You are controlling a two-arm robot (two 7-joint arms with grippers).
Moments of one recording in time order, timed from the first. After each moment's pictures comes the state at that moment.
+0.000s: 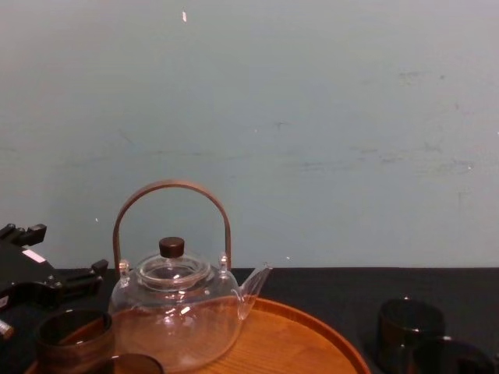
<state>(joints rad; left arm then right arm) -0.20 0.60 0.45 -1.41 -0.25 -0.12 0.03 -0.01 0.52 -0.32 -1.53 0.31 0.02 0.45</state>
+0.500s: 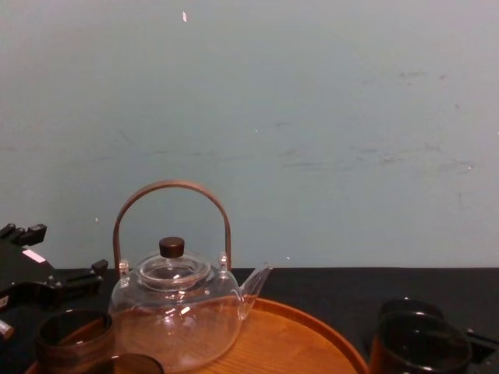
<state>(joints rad) -0.20 0.60 0.45 -1.41 -0.25 -0.12 0.03 -0.04 0.55 -0.33 -1.66 0.33 0.02 0.48</state>
